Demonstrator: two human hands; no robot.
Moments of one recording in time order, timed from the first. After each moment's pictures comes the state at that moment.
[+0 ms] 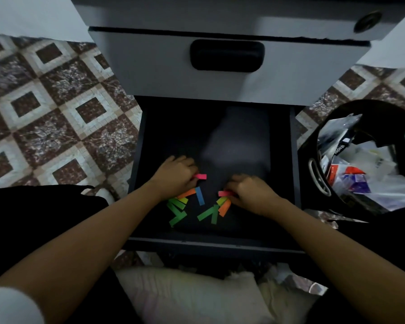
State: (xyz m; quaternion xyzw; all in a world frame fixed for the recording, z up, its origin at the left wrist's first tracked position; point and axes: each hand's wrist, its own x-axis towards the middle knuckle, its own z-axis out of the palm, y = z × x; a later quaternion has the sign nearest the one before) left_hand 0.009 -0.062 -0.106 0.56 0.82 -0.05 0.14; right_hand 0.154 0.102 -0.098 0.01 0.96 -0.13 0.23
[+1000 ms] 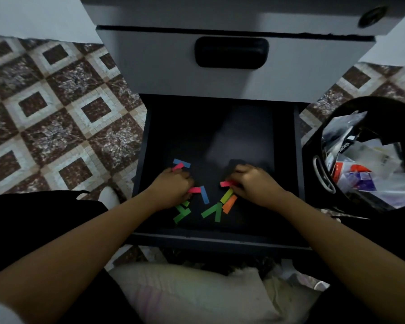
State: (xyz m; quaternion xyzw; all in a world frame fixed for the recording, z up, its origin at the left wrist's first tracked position) left_hand 0.022 -0.087 -0.102 0.57 0.79 -0.11 0.19; right_hand 0.149 0.105 -0.094 0.02 0.97 -0.15 0.19
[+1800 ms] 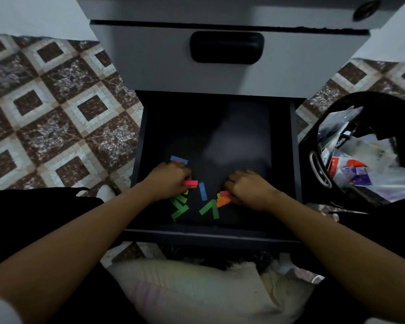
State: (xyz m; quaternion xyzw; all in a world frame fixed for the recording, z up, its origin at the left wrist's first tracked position) left_hand 0.013 -0.082 -0.099 0.52 0.82 -0.03 0.24; right_hand 0.155 0.094 -0.096 -0.07 0.96 -0.05 0.25
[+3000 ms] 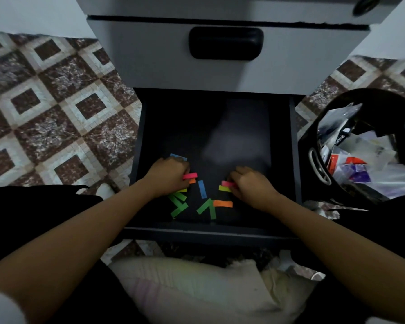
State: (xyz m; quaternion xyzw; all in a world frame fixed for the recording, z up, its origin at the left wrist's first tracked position) left_hand 0.013 -0.077 -0.098 0.48 0.85 0.00 0.22; right_hand 0.162 0.093 -0.104 0.08 0.97 -0.15 0.19
